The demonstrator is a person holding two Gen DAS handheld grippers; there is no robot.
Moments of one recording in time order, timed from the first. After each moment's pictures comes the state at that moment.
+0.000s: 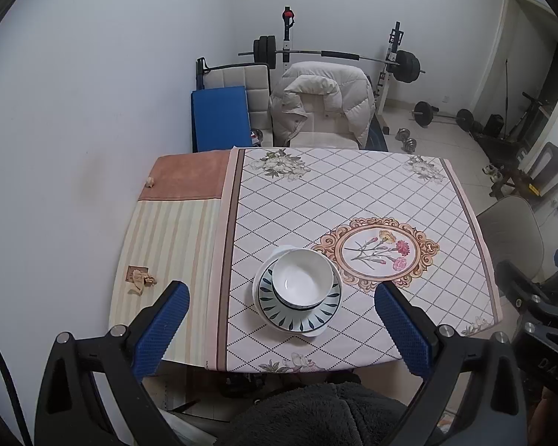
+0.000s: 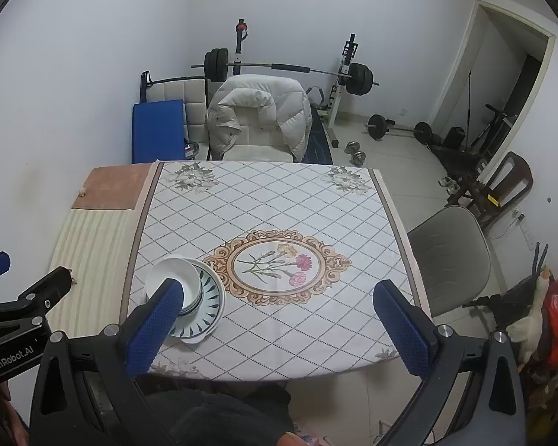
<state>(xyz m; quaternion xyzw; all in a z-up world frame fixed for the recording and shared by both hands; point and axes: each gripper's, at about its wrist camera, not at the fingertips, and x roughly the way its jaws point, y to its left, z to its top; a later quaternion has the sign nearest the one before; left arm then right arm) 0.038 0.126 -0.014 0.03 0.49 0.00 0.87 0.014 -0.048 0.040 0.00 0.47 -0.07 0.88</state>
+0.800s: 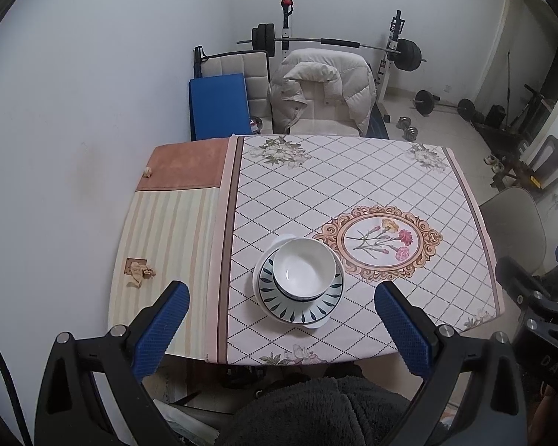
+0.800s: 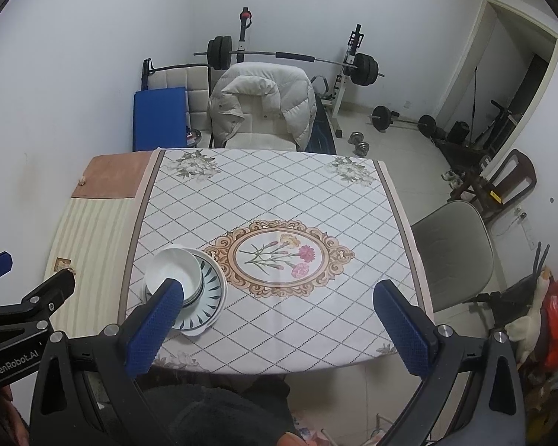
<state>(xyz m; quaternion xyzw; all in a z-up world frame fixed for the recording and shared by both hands) 0.047 0.131 -0.025 0.04 0.51 0.00 0.86 0.023 -0.050 0.025 -0.01 0.49 -0.07 0.87</state>
